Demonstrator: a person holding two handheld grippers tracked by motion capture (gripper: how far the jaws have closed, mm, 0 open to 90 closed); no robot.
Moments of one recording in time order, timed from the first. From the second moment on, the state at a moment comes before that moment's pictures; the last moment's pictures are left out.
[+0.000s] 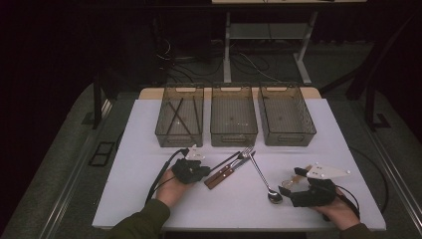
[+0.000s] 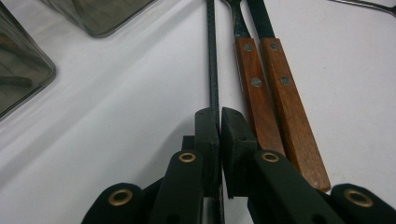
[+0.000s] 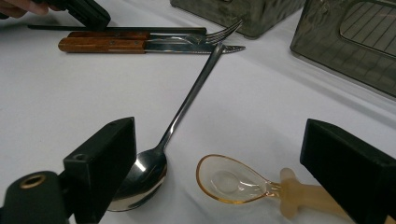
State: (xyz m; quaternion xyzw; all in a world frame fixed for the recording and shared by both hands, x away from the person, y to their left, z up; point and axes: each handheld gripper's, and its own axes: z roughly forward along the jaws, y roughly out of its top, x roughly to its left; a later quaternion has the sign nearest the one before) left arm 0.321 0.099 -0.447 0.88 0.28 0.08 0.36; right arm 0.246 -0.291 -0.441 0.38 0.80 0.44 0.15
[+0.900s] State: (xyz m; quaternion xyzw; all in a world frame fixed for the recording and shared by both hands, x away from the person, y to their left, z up) left arm 0.316 0.119 -0.422 0.88 0.27 0.07 0.39; right arm 0.245 -0.291 -0.441 0.37 0.80 0.44 0.15
